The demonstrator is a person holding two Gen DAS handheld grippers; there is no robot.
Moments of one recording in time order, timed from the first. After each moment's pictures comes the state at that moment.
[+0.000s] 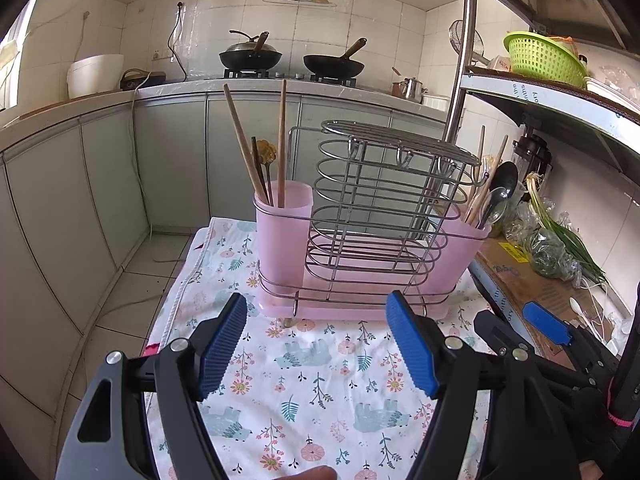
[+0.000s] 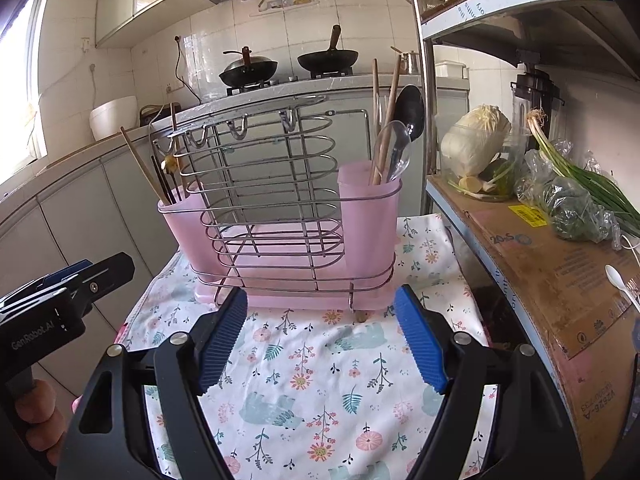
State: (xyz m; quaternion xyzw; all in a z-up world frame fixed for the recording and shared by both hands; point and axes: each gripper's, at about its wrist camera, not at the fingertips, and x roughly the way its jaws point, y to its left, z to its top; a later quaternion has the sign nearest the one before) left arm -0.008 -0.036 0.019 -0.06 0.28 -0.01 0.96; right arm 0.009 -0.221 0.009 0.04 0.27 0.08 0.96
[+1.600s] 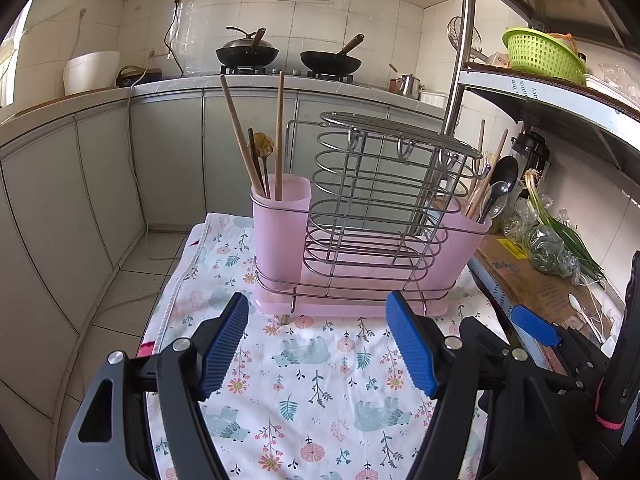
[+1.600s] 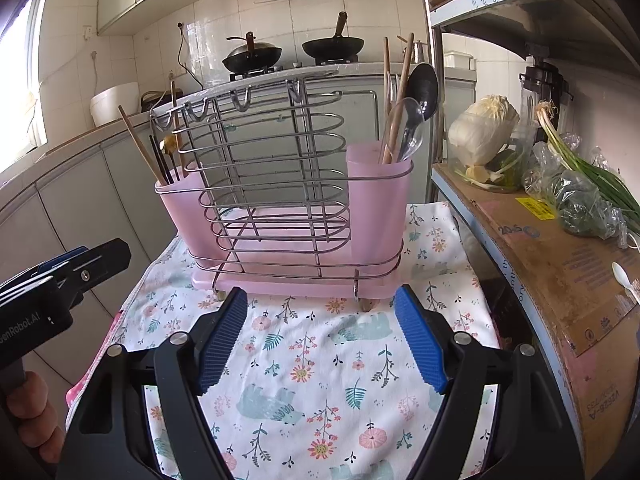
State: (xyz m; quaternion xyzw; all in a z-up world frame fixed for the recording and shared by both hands) left arm -0.005 -0.032 0.013 -0.06 0.28 -0.02 0.96; right arm 0.017 -0.216 -0.003 0.03 0.29 0.09 0.95
